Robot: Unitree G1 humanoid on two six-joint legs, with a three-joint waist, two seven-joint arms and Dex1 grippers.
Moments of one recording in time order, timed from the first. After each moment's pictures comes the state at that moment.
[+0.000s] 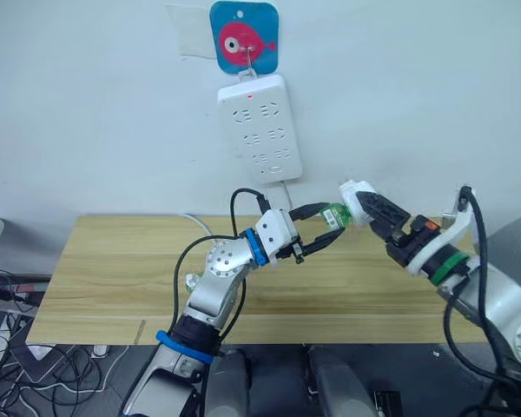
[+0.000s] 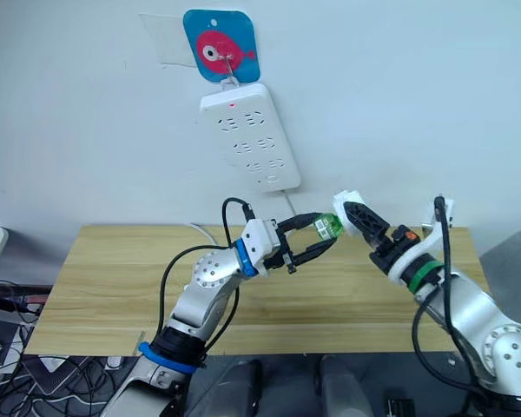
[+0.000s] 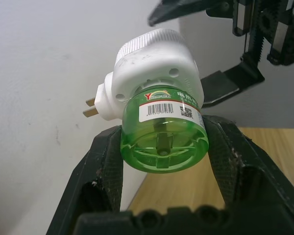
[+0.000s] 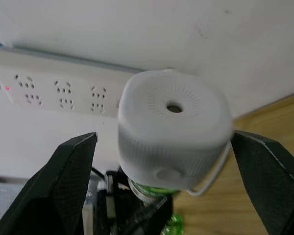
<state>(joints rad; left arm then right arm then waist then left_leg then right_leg) -0.46 0.16 -0.25 0.12 -0.22 -0.14 -0.86 -0.05 -0.63 -0.24 -0.59 1.95 0.62 -0.41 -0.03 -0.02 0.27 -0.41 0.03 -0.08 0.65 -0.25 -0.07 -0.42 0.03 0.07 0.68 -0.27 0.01</state>
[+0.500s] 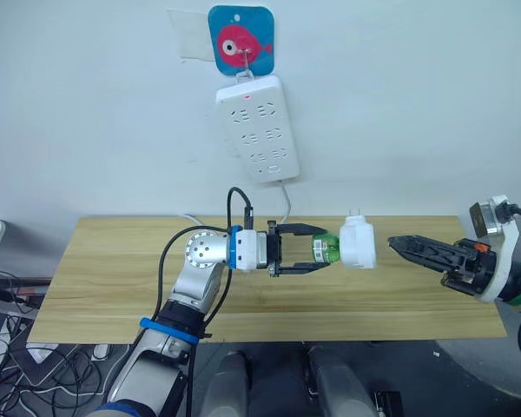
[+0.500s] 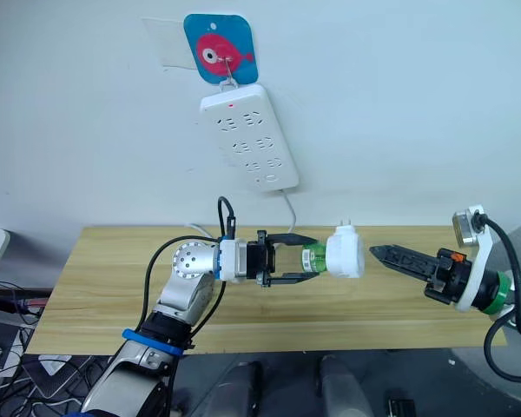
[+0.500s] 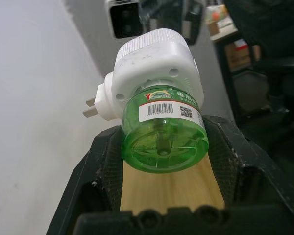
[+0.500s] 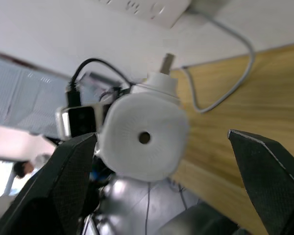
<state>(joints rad) -0.56 0.24 -0.23 0.34 -0.33 -0.47 -1.33 -0.07 -1.01 -0.38 -0.22 1.95 1.17 0.28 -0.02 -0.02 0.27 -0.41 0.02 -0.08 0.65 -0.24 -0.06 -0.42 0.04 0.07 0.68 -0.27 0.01</state>
